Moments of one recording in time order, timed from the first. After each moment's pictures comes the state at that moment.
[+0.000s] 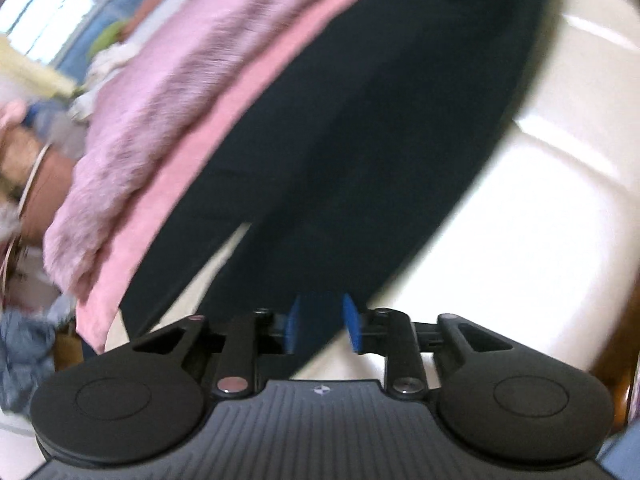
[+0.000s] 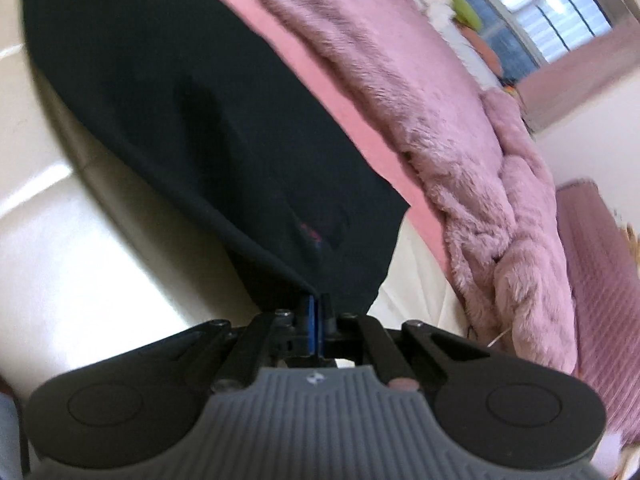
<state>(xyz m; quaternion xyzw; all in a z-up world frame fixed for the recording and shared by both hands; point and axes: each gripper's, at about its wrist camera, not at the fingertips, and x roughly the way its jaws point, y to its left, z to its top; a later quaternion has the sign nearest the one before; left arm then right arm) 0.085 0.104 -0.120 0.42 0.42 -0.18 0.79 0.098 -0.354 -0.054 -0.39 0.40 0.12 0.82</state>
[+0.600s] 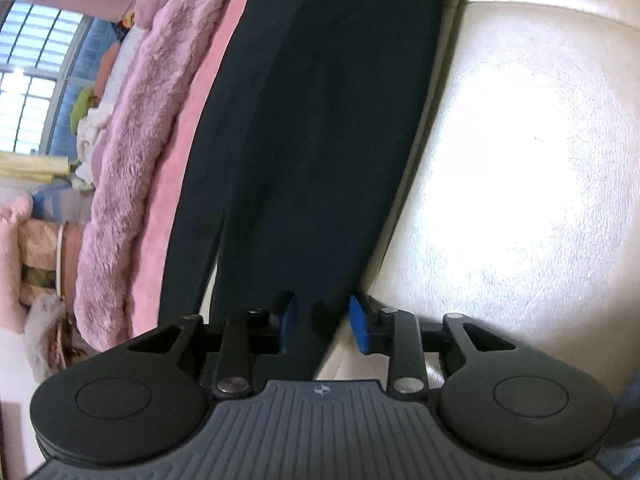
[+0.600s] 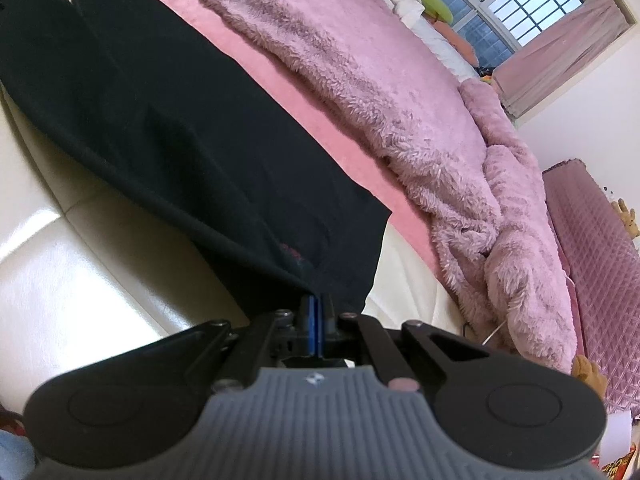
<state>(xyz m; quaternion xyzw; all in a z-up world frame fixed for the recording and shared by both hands) 0.069 0.090 -0.183 0.58 0.36 -0.17 0.71 0.109 -0.356 -0.042 -0.36 0.39 0.10 0.84</state>
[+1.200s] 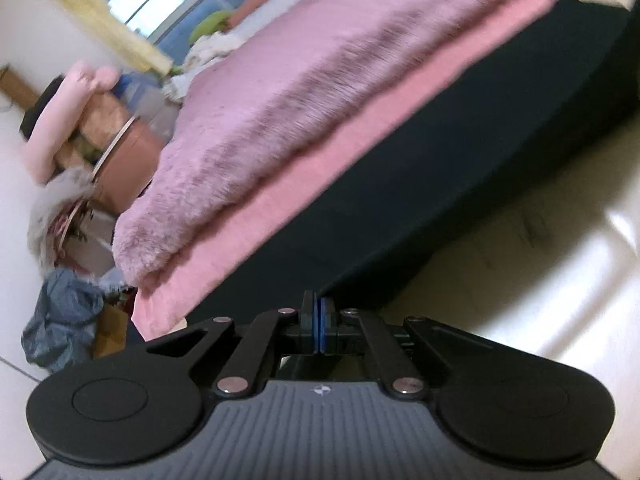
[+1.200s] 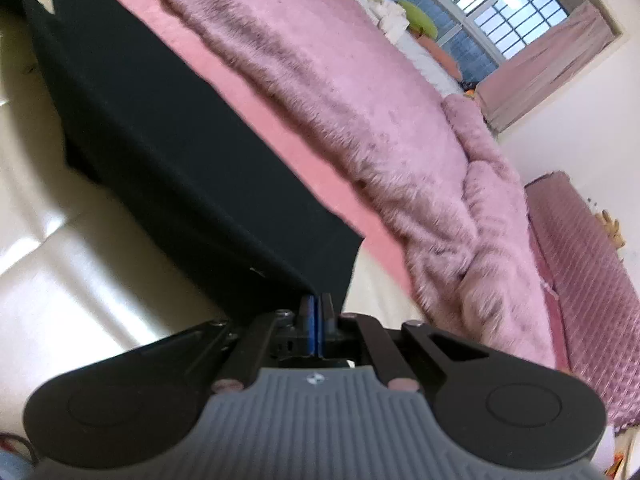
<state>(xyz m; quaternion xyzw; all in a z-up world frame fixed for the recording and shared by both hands) 0.156 0.111 -0.069 0.35 0.37 -0.04 0.86 0.132 -0.356 -0.019 -0.37 0.35 0.09 0.85</state>
